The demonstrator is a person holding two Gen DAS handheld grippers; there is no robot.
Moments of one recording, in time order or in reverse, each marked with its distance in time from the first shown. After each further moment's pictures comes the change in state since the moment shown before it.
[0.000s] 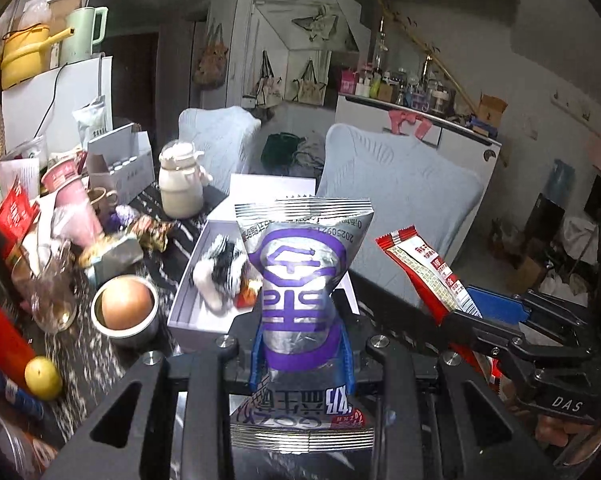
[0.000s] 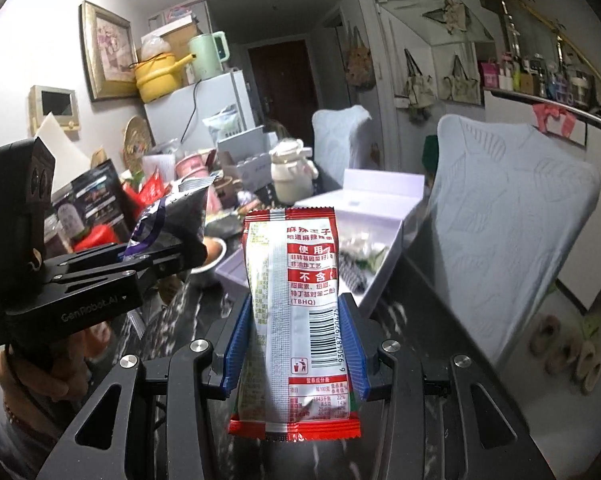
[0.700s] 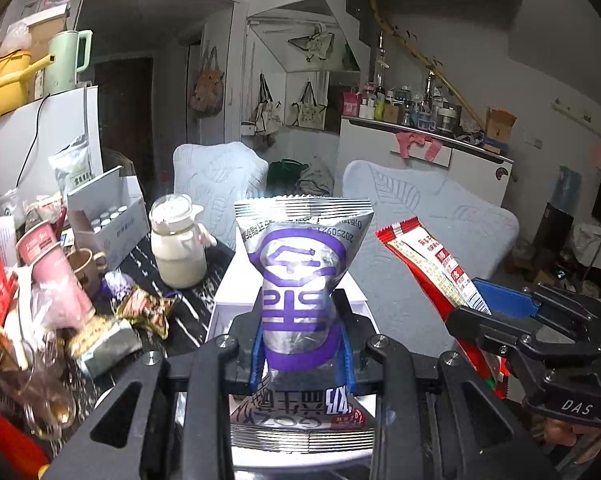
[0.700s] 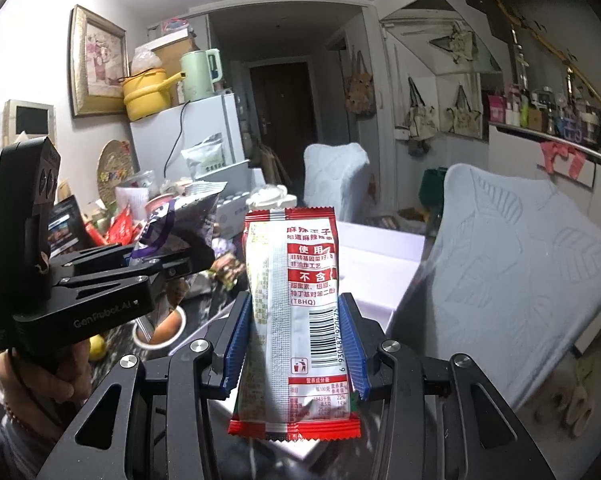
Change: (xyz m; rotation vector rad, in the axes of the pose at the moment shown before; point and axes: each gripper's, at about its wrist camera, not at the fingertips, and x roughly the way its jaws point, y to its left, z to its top) left arm 0.079 0.030 0.081 0.048 -0.081 0.017; right arm 0.072 -0.027 0.082 -0.063 -0.090 -0.034
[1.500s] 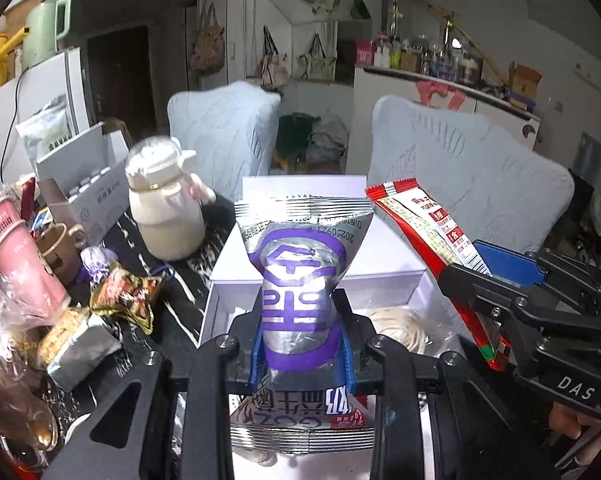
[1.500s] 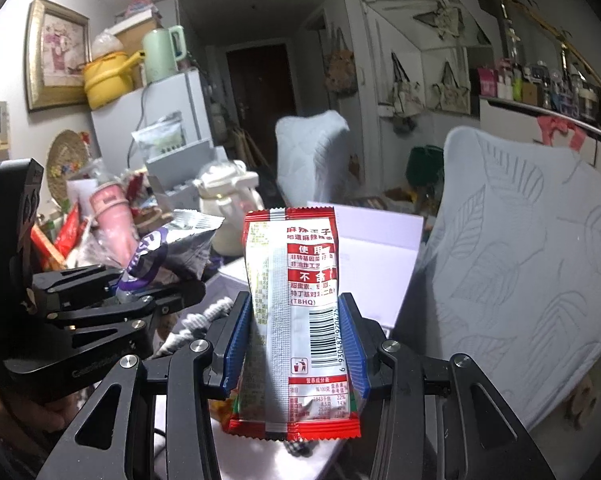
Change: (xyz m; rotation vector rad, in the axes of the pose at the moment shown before) left arm 0.109 0.021 -0.021 0.024 0.183 0.048; right arm 0.107 -0.040 -0.009 0.055 0.078 -0.056
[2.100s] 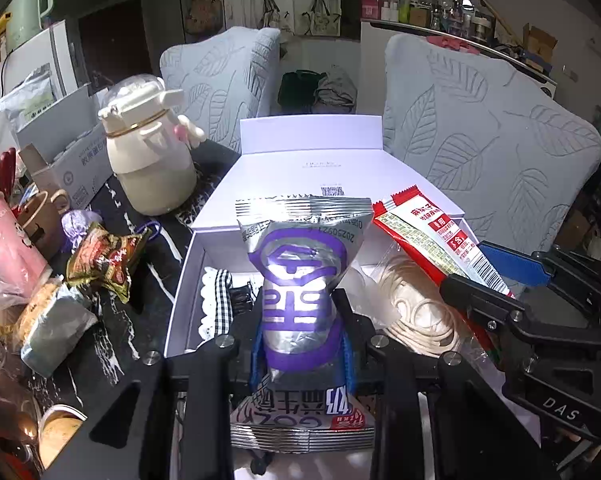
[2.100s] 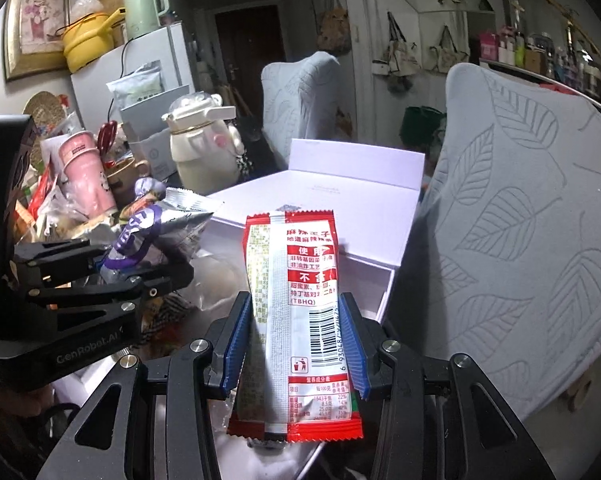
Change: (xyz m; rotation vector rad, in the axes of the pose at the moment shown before) left arm 0.054 -0.002 -0.022 0.015 0.153 0.032; right arm 0.049 -0.015 -0.034 -0.002 0.139 -0.030
